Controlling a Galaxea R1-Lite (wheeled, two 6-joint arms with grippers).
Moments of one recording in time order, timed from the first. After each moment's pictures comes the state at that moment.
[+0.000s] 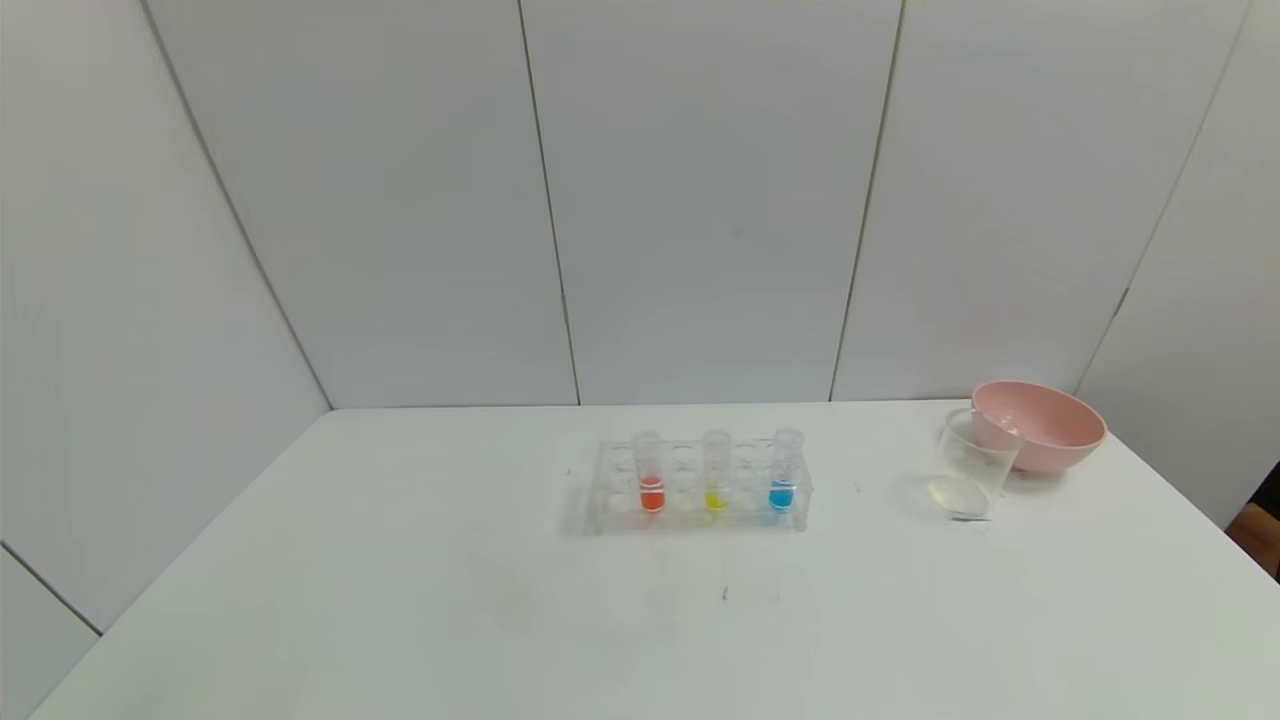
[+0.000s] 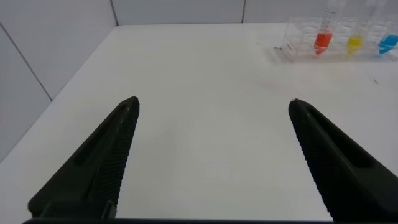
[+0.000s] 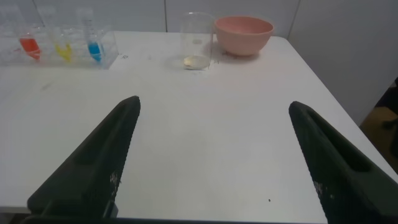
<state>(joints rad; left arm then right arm) 0.00 0.00 0.00 0.02 0.00 -0.02 0.00 0.01 -0.03 0.00 -0.01 -0.01</state>
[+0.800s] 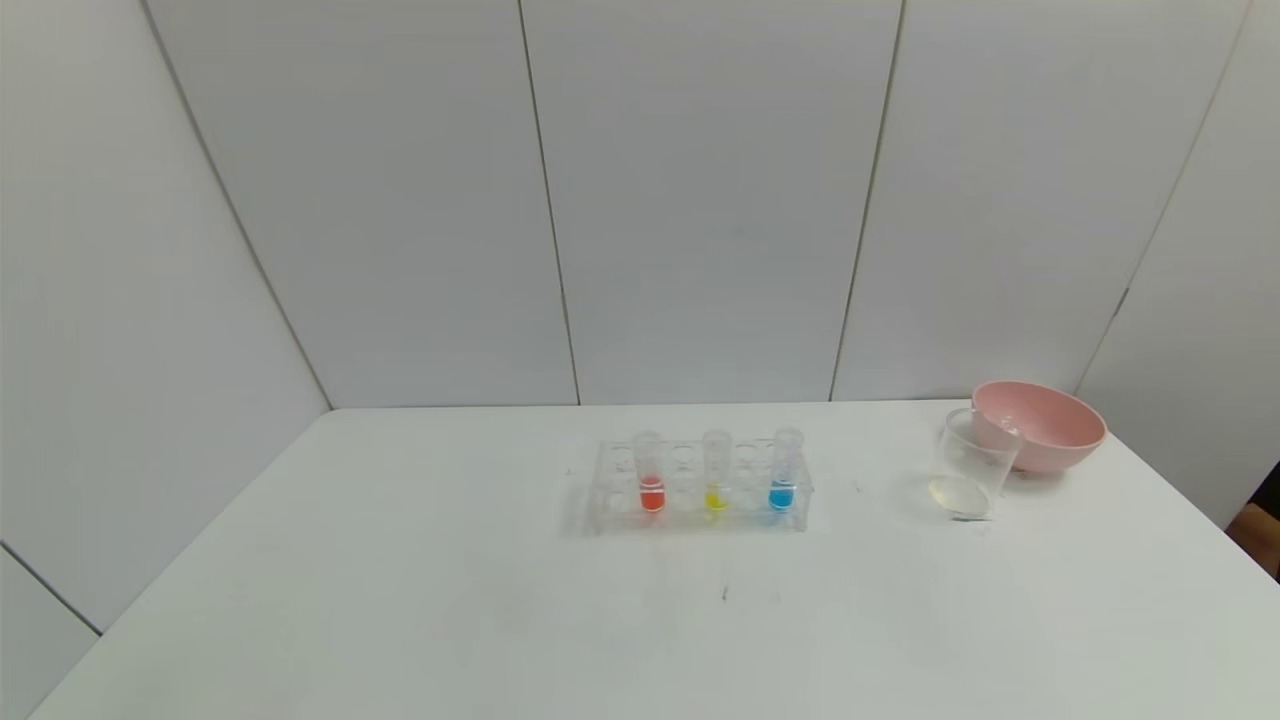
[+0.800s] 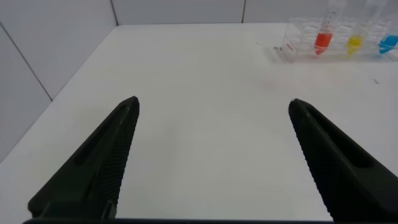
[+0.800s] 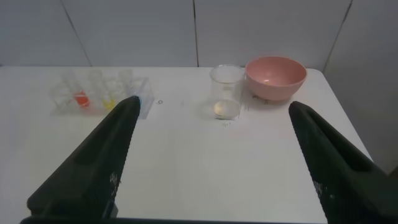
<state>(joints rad) 0.00 0.00 0.00 0.02 0.00 -0.02 0.03 0.61 -0.38 -0.22 0.08 0.09</state>
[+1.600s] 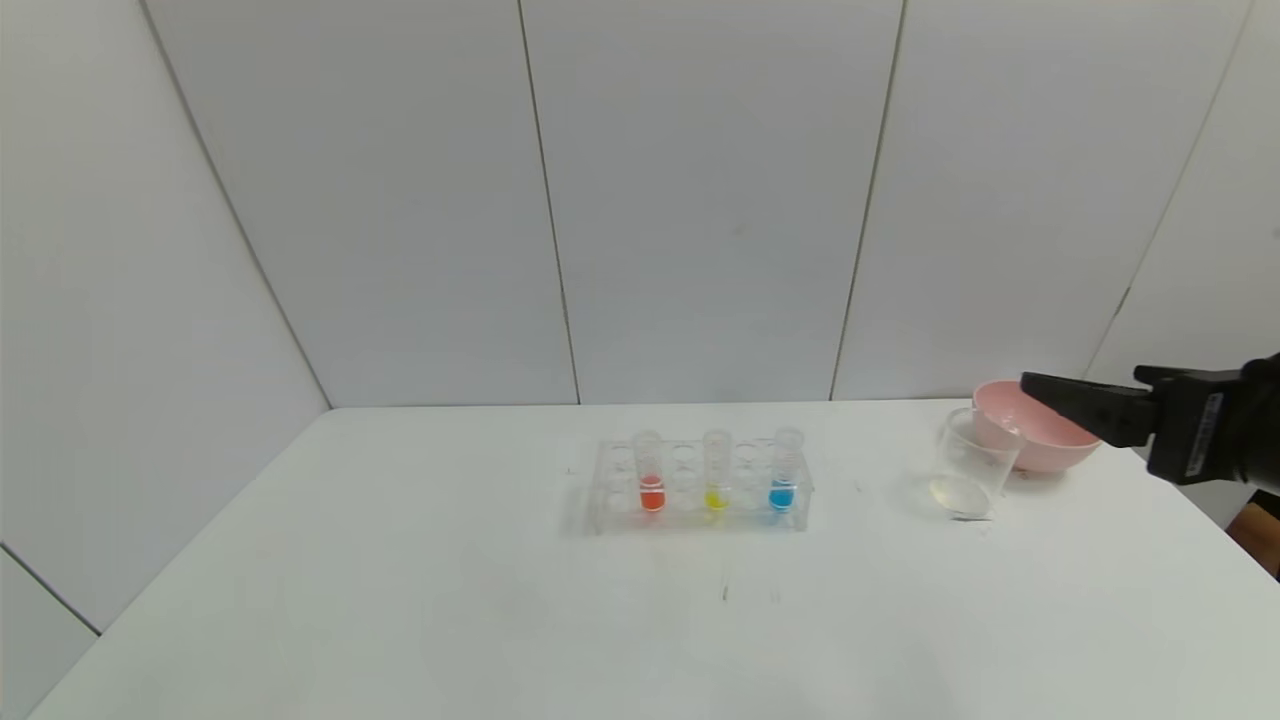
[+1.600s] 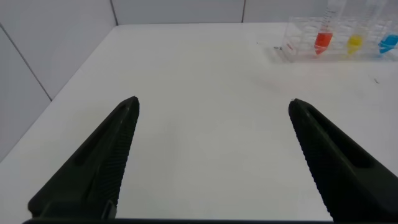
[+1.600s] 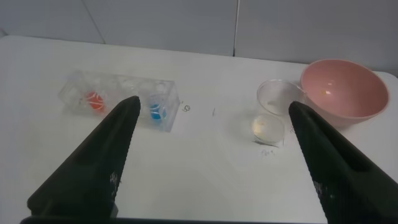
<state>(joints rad) 0.00 0.00 0.00 0.02 0.00 -0.02 0.33 1.26 -0.80 -0.22 -0.10 0.12</state>
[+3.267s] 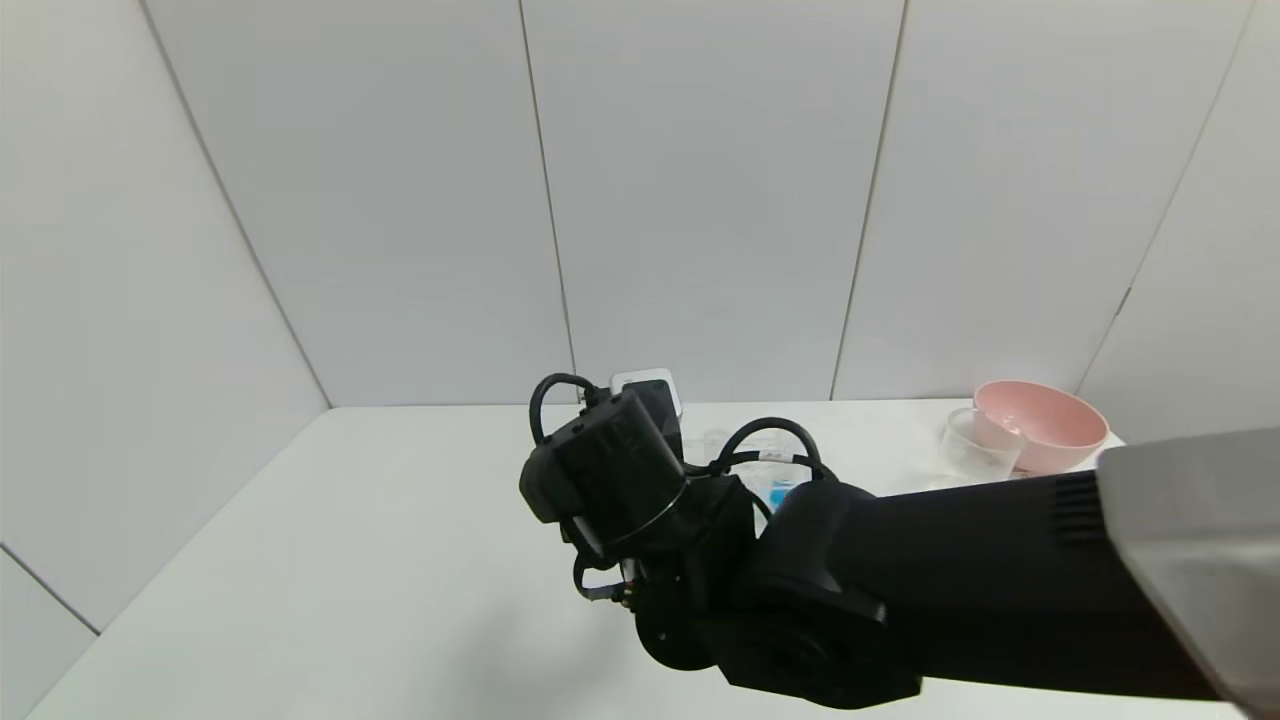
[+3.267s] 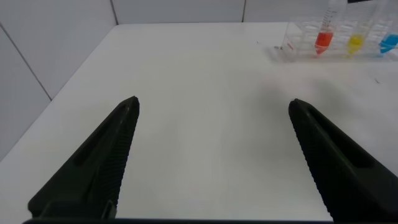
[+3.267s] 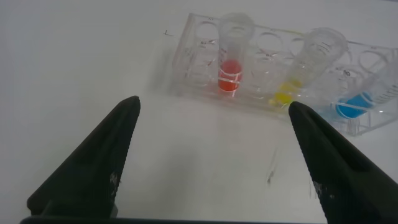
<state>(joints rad) 0.00 0.00 0.00 0.02 0.00 -0.02 1.00 2.19 -1.58 -0.02 -0.66 0.44</state>
